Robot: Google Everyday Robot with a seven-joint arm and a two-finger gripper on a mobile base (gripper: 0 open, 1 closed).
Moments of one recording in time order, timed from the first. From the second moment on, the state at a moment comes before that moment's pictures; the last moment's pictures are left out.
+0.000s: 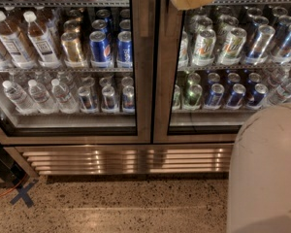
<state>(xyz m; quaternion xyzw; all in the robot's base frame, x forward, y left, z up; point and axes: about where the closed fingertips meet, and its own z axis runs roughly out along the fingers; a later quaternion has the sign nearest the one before) 0.600 -0.079 1.055 -0.67 0.58 0.28 0.37</state>
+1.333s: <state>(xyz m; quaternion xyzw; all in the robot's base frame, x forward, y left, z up) 0.608 -0.078 1.057 -0.67 0.58 0.28 0.37</state>
